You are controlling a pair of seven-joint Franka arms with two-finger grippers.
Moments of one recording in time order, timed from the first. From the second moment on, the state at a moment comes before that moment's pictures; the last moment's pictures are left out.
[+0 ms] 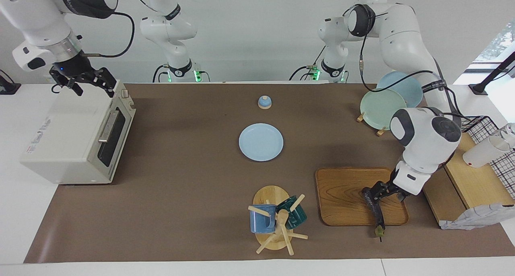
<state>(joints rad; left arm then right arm) -0.05 0.61 -0.02 -1.34 -0.06 2.13 -0.05 0.05 -0.02 -0.21 -1.62 -0.05 1.54 -0.09</state>
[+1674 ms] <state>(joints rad) -0.01 -0.08 -0.07 -1.67 -0.03 1.50 -0.10 0.02 -0.05 -0.22 -1.60 -0.03 1.50 -0.09</state>
